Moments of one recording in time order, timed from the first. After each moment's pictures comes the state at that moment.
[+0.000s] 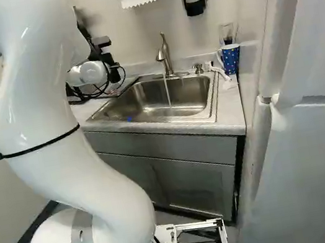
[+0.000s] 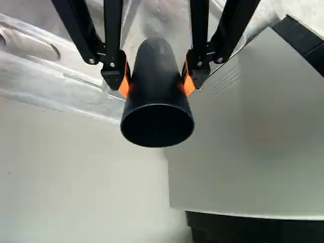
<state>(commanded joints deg) 14.1 -16.9 -62.4 0.9 34.3 -1.3</state>
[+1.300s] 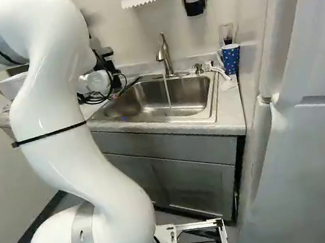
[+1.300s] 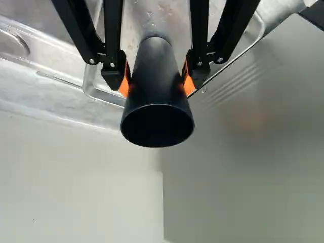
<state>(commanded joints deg) 14.9 -24.7 -66.6 0.9 37.2 -1.3</state>
